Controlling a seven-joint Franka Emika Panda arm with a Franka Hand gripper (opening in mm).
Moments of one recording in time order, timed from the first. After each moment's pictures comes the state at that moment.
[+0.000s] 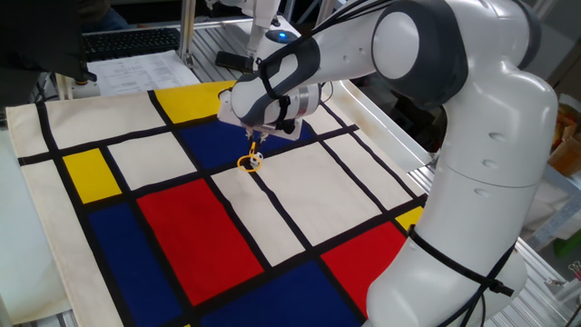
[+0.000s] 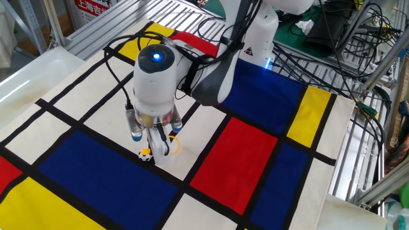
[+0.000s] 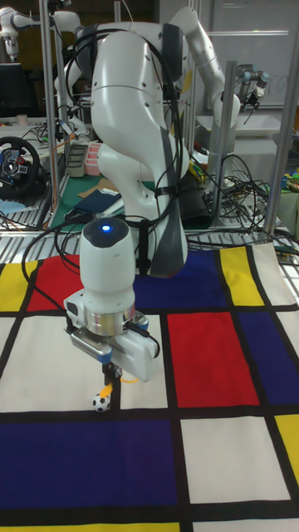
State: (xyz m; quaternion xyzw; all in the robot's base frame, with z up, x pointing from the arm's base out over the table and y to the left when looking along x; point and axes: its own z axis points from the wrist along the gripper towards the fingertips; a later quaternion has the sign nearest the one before) arm 0.558 -0.056 0.115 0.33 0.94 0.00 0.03
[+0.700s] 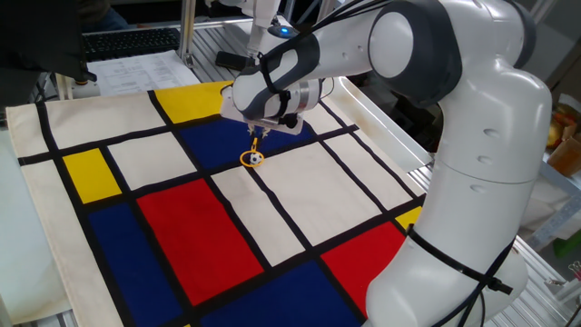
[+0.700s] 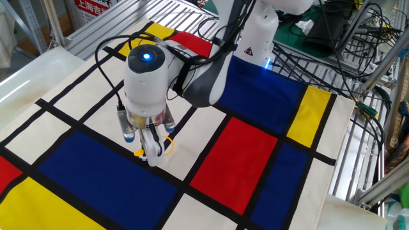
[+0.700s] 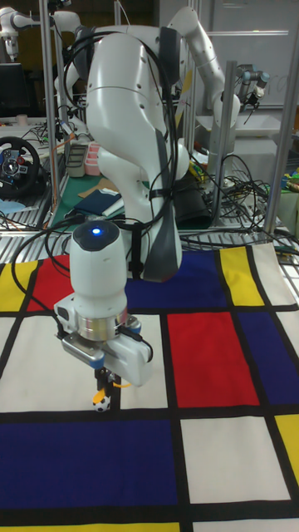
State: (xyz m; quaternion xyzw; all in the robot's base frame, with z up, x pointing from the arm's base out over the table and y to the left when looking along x) arm 0.571 -0.069 0.116 0.32 0.95 0.00 0.03
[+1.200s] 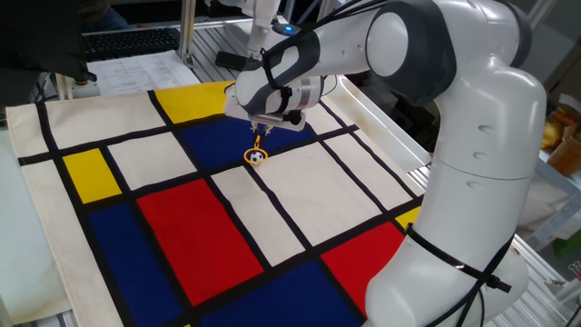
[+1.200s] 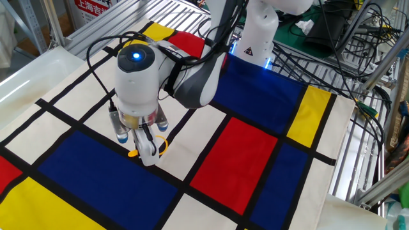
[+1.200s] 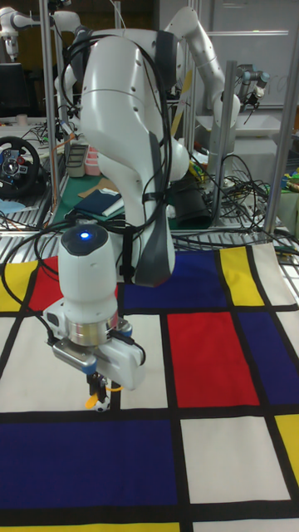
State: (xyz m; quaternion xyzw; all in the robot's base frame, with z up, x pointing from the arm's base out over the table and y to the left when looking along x) arm 0.580 -0.084 0.115 0.29 0.96 0.00 0.03
